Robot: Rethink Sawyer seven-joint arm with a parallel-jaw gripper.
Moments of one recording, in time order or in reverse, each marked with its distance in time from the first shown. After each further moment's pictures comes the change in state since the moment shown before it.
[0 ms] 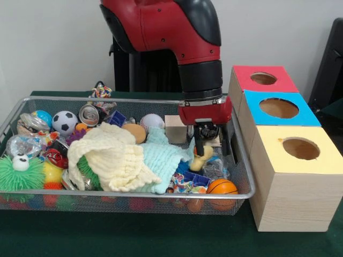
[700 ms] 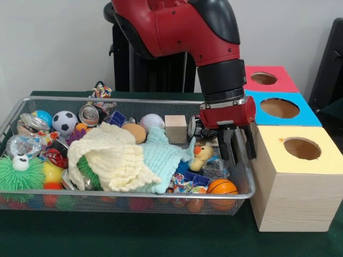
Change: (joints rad) arm -0.004 0.004 0.085 0.002 0.076 -0.028 0.074
